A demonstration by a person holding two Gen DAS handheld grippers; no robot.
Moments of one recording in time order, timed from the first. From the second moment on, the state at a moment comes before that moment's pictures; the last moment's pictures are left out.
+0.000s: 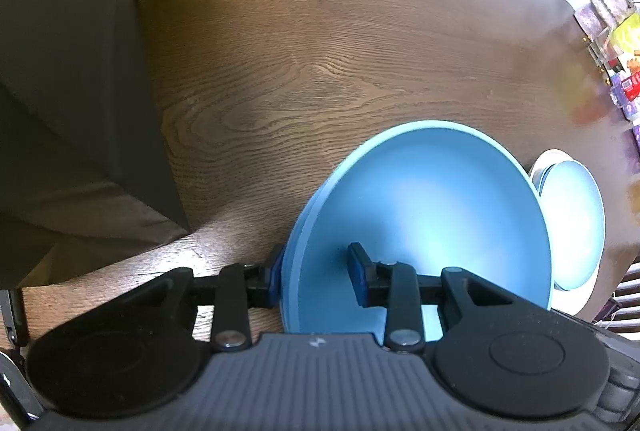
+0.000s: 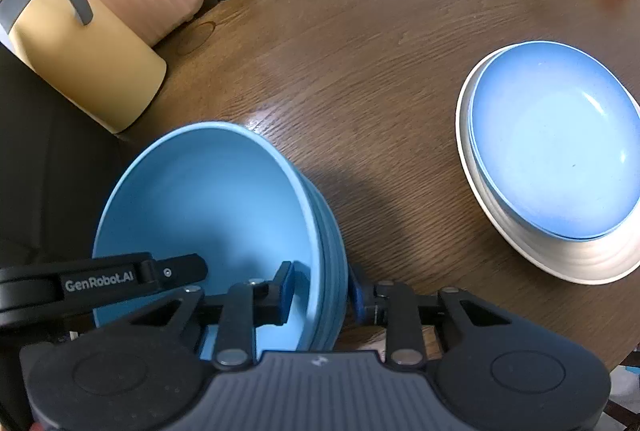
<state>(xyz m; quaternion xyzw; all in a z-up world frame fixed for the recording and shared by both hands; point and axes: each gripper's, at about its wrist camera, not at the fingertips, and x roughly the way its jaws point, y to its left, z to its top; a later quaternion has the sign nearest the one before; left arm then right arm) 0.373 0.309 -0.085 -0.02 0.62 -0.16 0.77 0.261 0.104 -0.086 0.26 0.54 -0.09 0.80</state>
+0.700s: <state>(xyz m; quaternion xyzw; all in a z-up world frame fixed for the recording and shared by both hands) 0.364 0.313 -0.072 0.00 0.60 -0.18 0.78 0.246 0.113 -0.071 0.25 0.52 -0.11 0.81</state>
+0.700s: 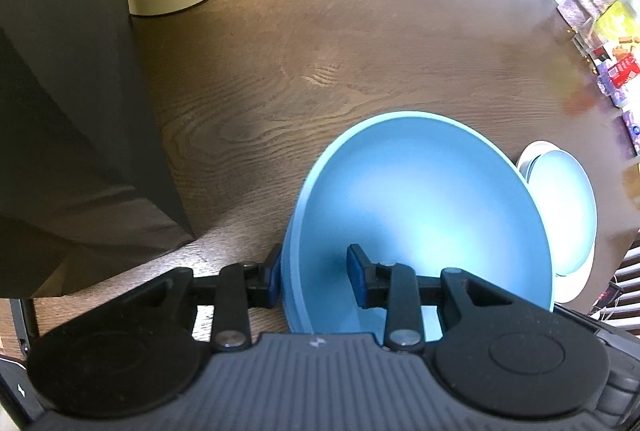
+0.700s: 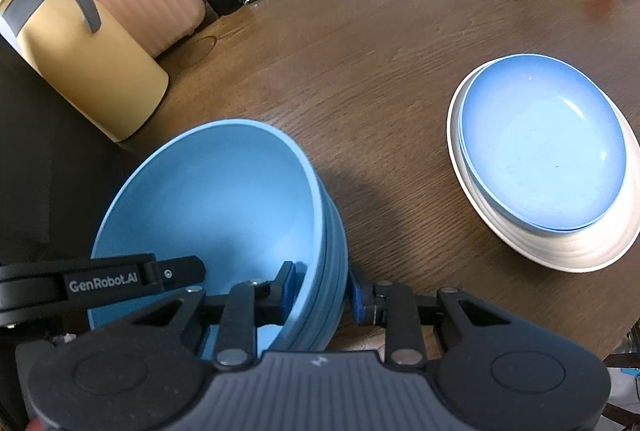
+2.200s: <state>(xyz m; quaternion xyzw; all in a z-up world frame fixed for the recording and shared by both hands) 0.322 0.255 -0.020 -0.01 0.55 -0.19 0.81 0.195 0.054 -0.025 0.25 0.46 -0.11 0.85</state>
